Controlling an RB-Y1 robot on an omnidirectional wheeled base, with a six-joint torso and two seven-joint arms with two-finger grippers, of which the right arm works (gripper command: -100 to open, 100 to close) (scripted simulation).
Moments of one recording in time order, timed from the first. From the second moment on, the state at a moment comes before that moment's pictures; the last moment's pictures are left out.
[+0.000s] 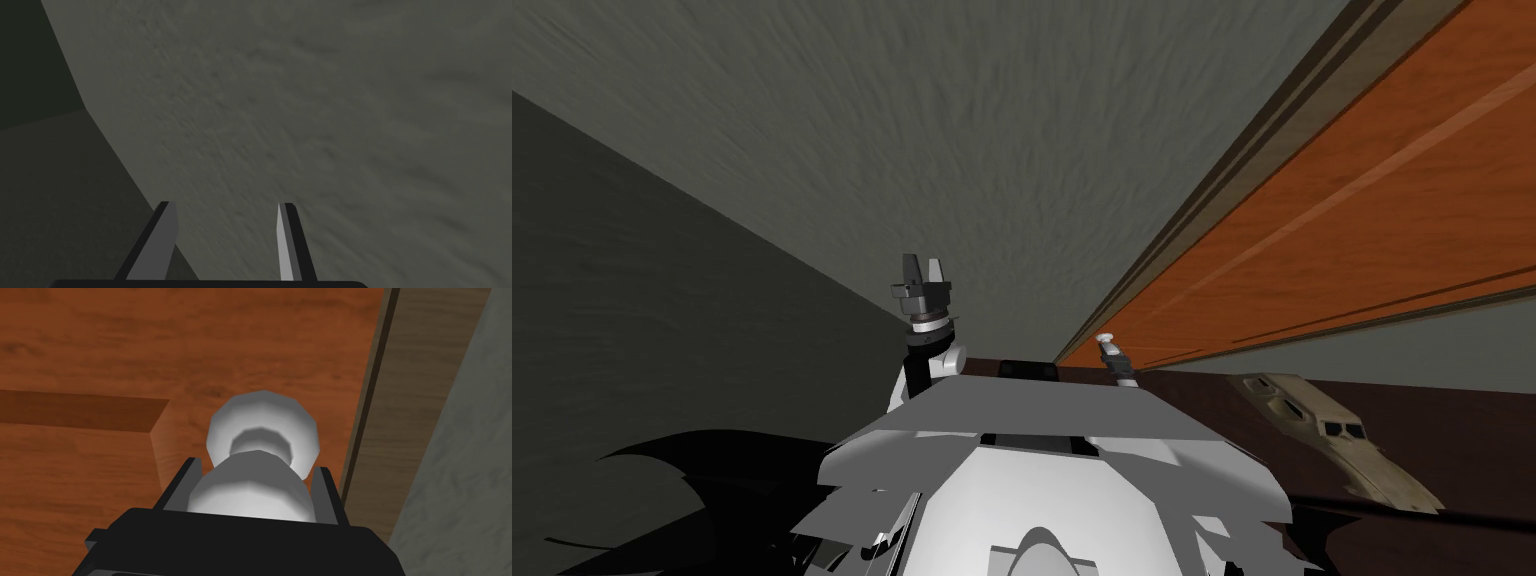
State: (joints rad) arm 0.30 -0.28 -0.28 -0.82 0.32 -1.09 1.05
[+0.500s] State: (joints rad) arm 0.29 -0.28 -0.28 -0.81 0.31 -1.08 0.97
